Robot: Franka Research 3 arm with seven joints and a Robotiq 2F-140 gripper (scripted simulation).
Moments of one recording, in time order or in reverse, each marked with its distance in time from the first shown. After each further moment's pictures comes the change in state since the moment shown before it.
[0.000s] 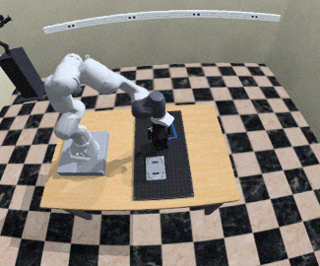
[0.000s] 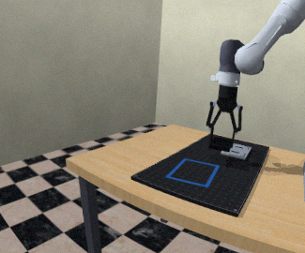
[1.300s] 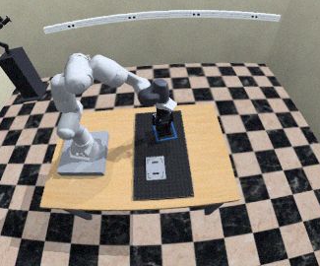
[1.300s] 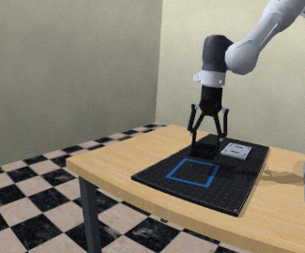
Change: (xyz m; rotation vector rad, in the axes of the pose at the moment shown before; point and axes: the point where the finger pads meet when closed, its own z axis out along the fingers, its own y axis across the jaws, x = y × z) arm -0.103 -0.050 0.004 0.002 0.000 0.004
